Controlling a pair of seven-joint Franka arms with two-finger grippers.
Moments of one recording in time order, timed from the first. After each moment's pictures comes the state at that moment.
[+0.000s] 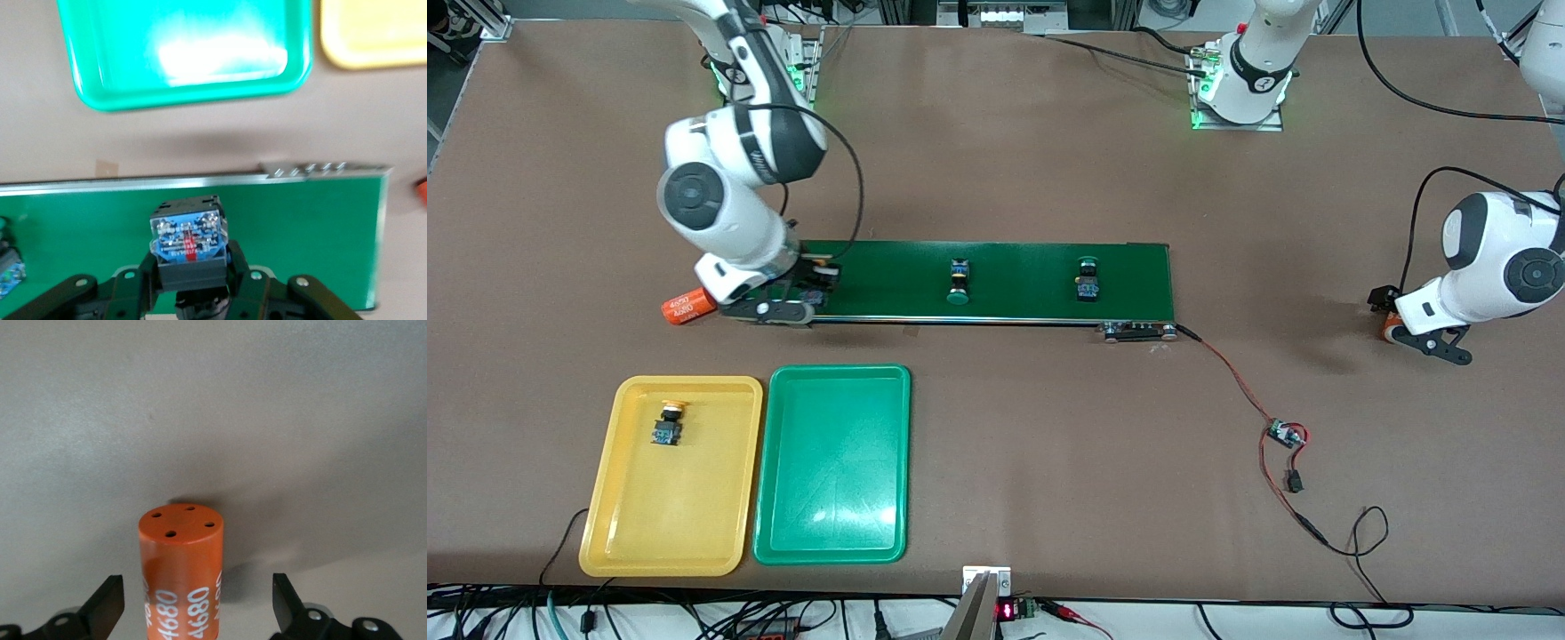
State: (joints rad) left arm 0.79 0.55 -0.43 -2.03 0.62 2.32 0.36; right arm 0.60 0.25 -0.26 -1.94 0.15 2.13 0.33
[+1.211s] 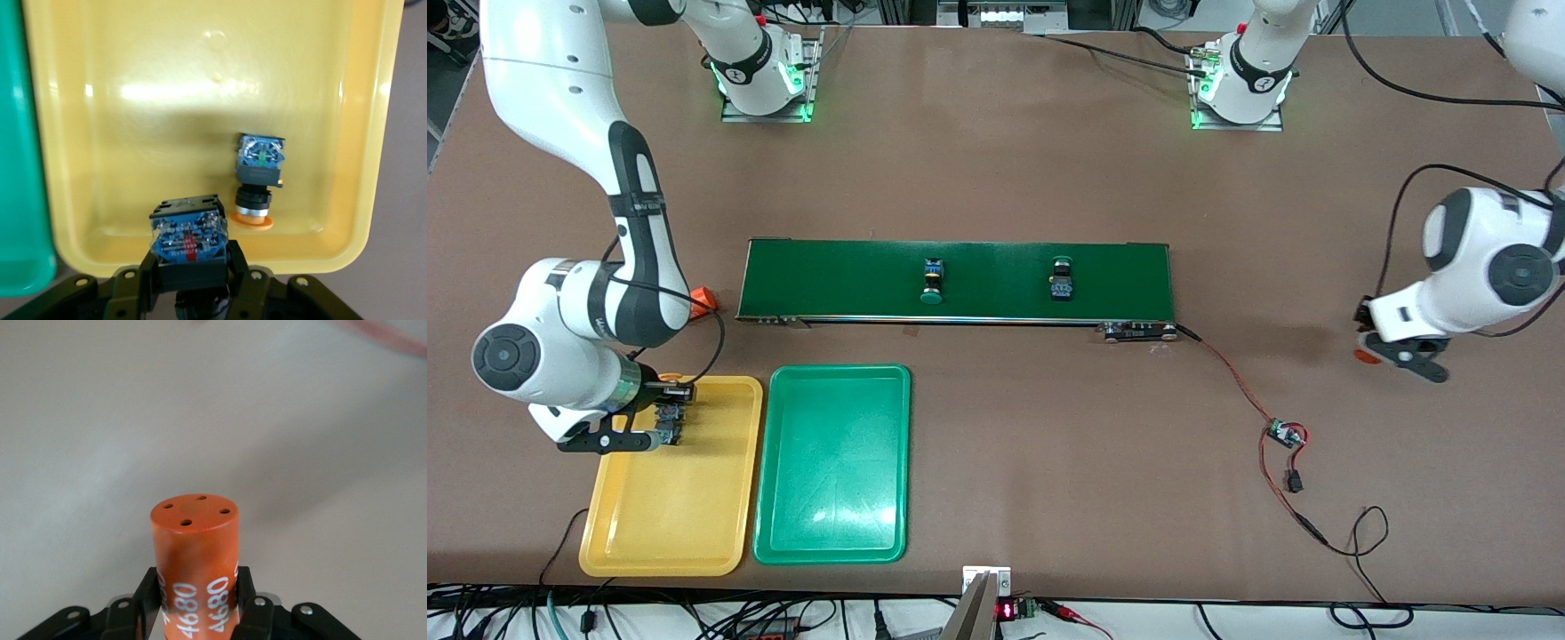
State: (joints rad) left arm 0.63 0.41 -0.58 -1.98 0.51 2.18 0.39; right arm 0.22 0.74 -0.28 -1.44 0.14 2.10 -0.07
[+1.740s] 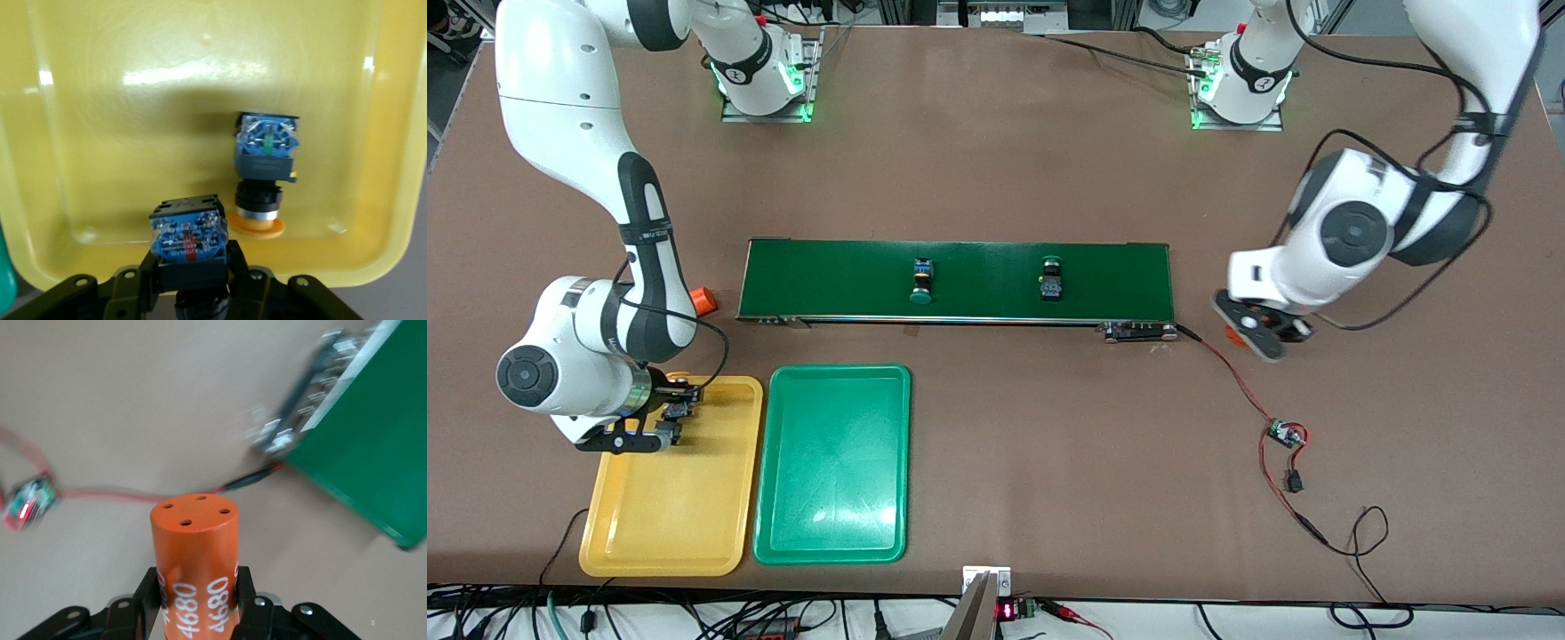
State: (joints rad) left arm 0.44 0.35 -0.75 -2.00 0.37 2.13 0.51; right arm 0.21 0.80 -0.28 -1.44 0.18 2.10 -0.07
